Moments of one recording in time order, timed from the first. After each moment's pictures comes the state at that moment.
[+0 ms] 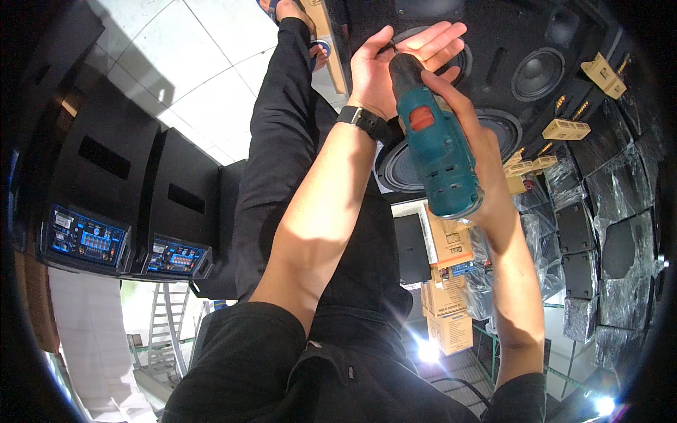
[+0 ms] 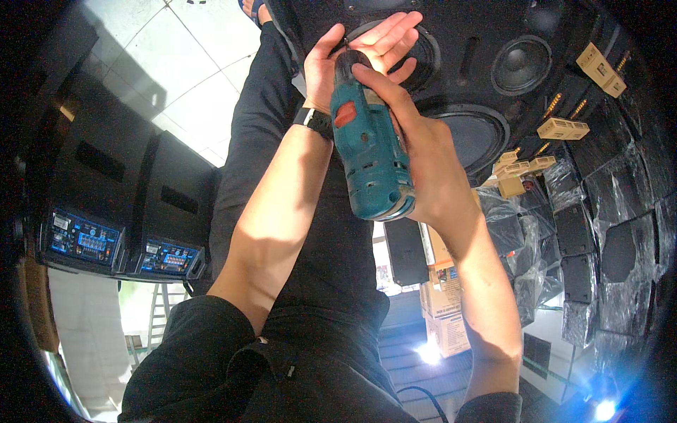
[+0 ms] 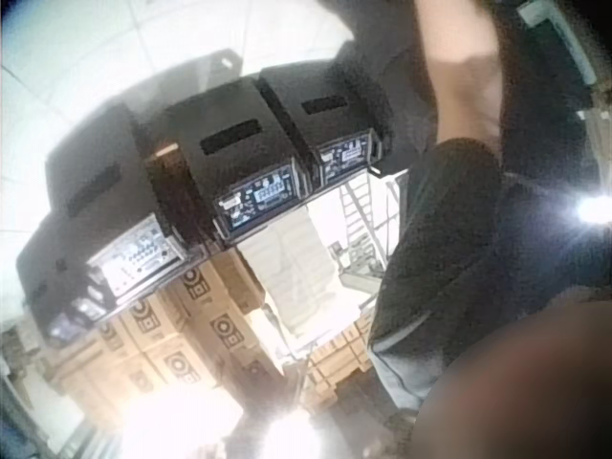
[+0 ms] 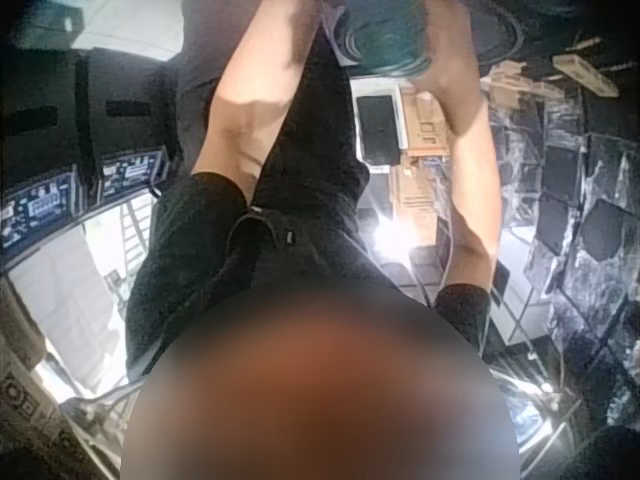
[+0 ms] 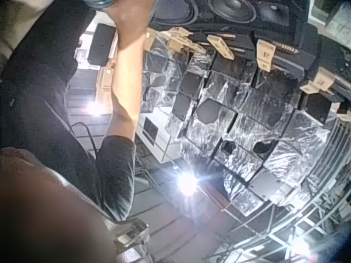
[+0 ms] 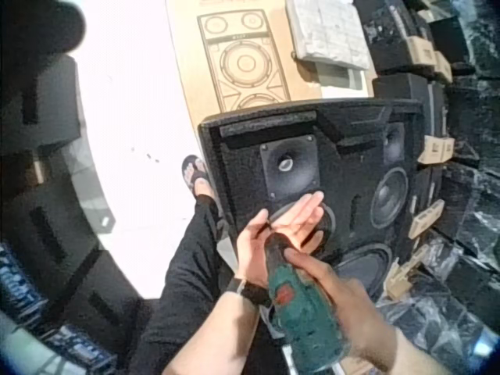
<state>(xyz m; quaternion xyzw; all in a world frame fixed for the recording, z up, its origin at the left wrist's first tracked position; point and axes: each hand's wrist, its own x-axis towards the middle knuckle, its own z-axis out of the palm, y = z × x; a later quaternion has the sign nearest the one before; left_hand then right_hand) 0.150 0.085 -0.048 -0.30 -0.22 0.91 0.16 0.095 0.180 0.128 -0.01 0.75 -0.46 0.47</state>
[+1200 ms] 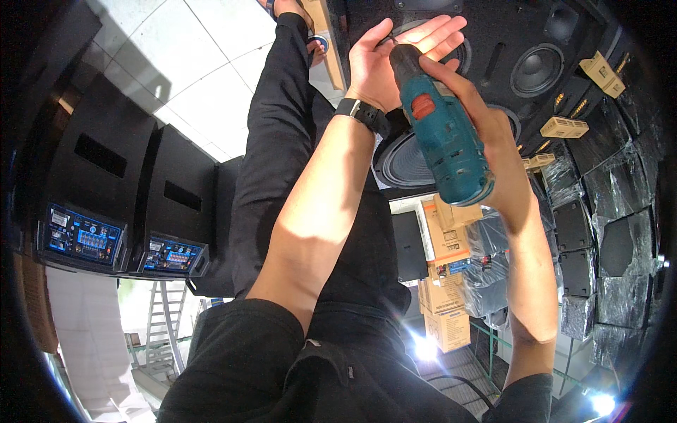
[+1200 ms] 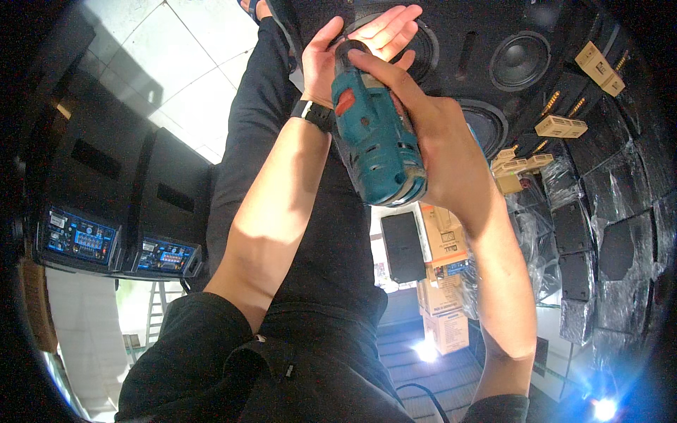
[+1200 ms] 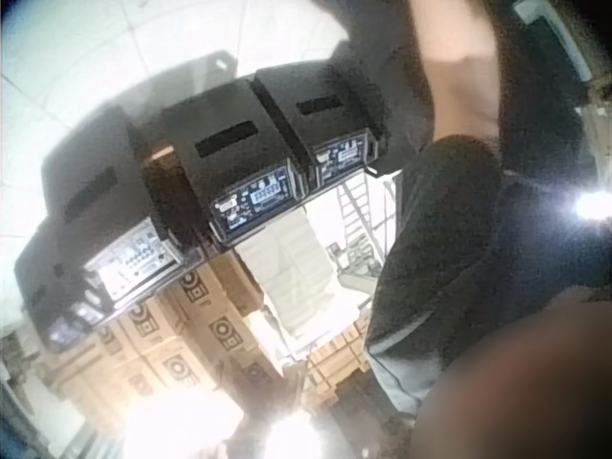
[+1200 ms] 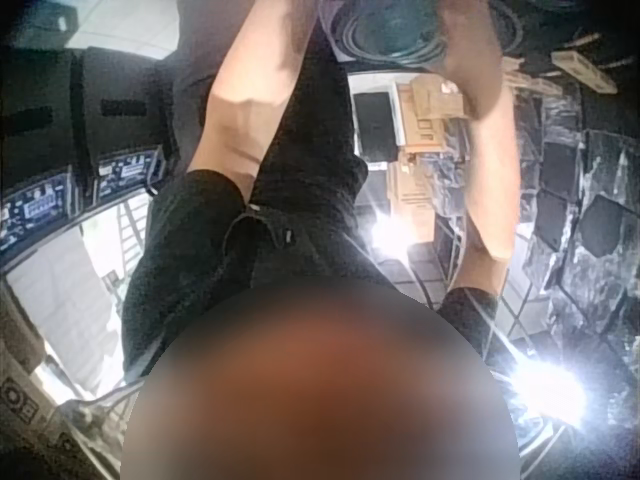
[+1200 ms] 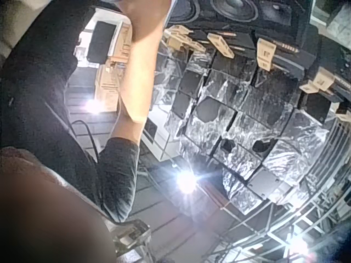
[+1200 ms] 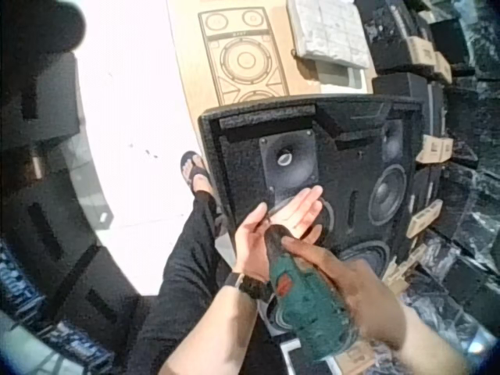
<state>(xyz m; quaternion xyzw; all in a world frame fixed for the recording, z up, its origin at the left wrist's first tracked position) 0.150 0.084 -0.050 -0.29 -0.25 0.91 0.16 0.076 0.185 0.125 -0.07 0.76 -0.42 0.50</state>
